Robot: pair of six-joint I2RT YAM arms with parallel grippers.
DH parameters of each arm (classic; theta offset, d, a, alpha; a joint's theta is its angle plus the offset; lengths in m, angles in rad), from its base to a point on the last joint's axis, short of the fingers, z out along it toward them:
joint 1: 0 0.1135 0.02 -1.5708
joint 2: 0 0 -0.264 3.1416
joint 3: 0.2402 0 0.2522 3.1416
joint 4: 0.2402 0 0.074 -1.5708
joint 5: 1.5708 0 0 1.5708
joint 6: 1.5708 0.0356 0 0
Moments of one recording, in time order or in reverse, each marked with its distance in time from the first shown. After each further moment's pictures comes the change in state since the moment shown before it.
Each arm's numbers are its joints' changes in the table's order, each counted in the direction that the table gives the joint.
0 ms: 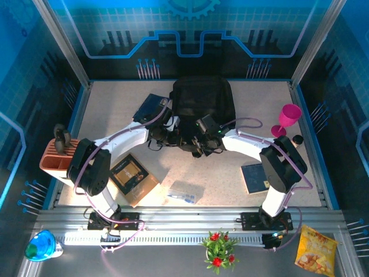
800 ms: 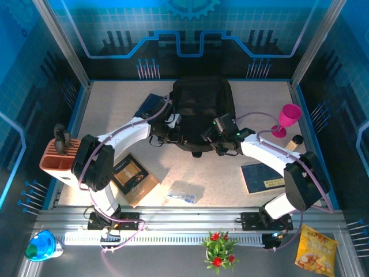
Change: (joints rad) left arm 0.009 0.056 0.083 0.048 0.045 0.019; right arm -0.072 -0.244 -0.137 0.027 -0.011 -0.257
